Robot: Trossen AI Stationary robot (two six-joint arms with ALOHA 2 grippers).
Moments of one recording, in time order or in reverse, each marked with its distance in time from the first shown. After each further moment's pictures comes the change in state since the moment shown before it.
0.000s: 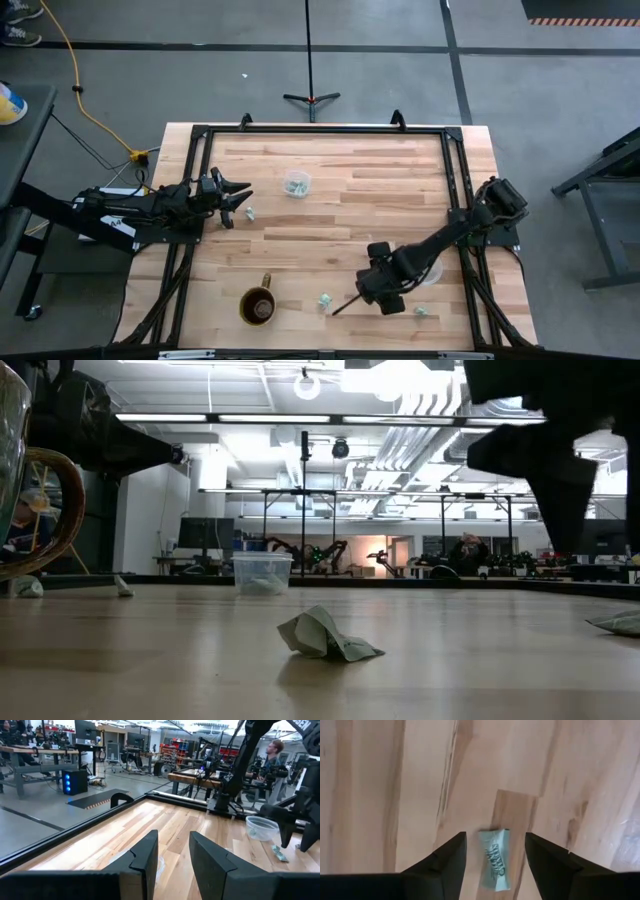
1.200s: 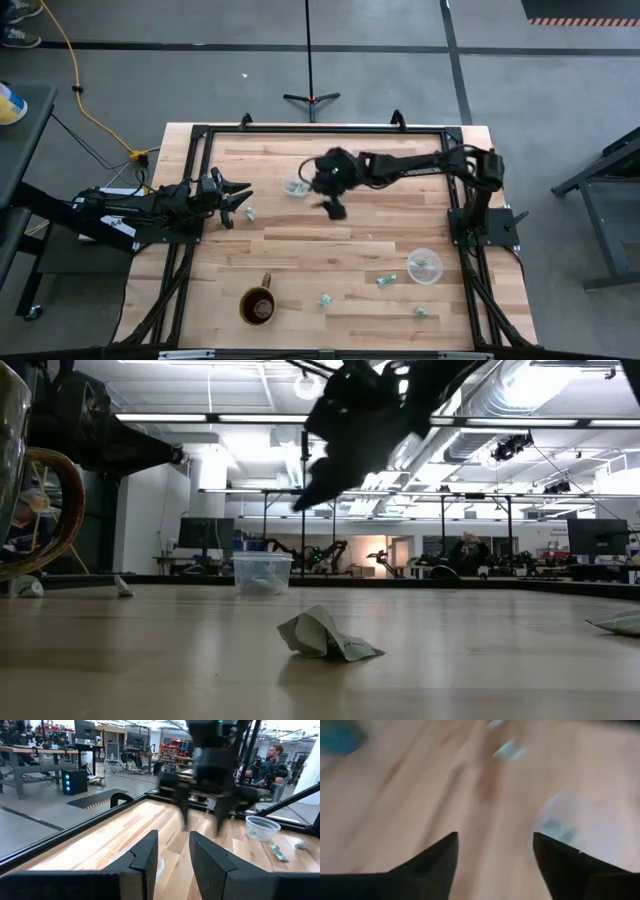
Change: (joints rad) left arm 0.000 0.000 0.000 0.000 0.001 0.000; right arm -0.735 0.010 0.001 0.676 -0.362 -0.720
